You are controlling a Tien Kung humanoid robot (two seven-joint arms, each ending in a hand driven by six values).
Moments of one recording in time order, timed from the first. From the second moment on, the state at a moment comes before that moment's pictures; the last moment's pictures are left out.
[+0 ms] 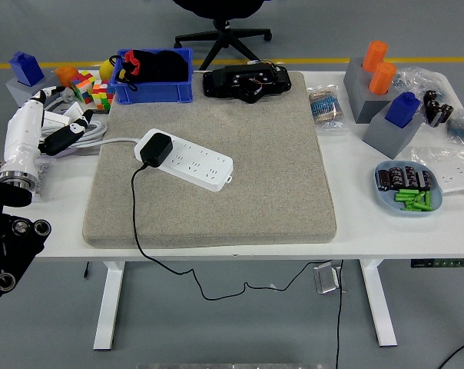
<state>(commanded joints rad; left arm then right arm) -0.33 0.27 -1.29 -1.11 1.83 0.46 0.03 0.10 -0.23 1.26 0.23 -1.10 -0.12 -0.12</state>
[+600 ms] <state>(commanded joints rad) -0.26 0.26 -1.37 -1.17 1.85 0.46 0.02 0.11 -0.24 1.26 0.24 -1.11 -0.11 -0.12</state>
